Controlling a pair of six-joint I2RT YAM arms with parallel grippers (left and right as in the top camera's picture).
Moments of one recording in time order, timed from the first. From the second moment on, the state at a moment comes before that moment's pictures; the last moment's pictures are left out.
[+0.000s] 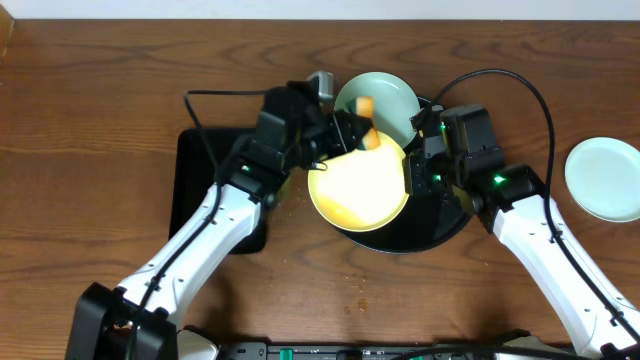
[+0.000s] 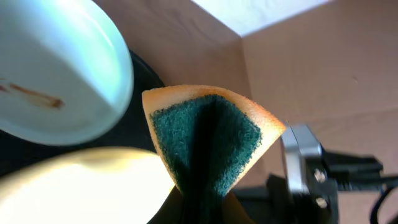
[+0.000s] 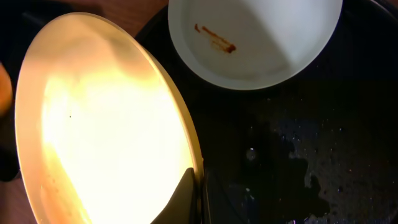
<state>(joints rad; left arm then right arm) -0.46 1.50 1.03 0.02 0.49 -0.89 0.34 1.38 1.03 -0.59 -0.21 0.19</state>
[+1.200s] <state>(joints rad) -0.45 1.50 1.01 -0.16 0.35 -0.69 0.34 1.38 1.03 -0.58 -0.23 0.19</state>
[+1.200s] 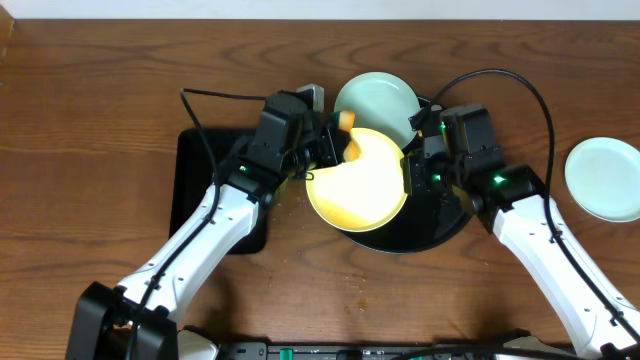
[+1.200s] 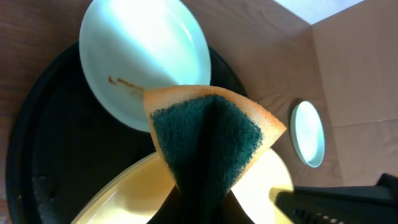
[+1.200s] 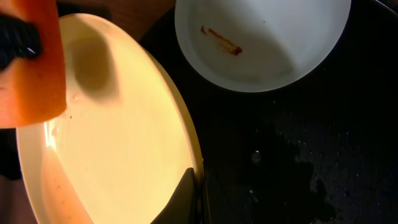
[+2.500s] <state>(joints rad) -0.51 1.48 0.97 -0.06 0.30 -0.66 0.34 1.37 1.03 -0.56 -0.20 0.17</state>
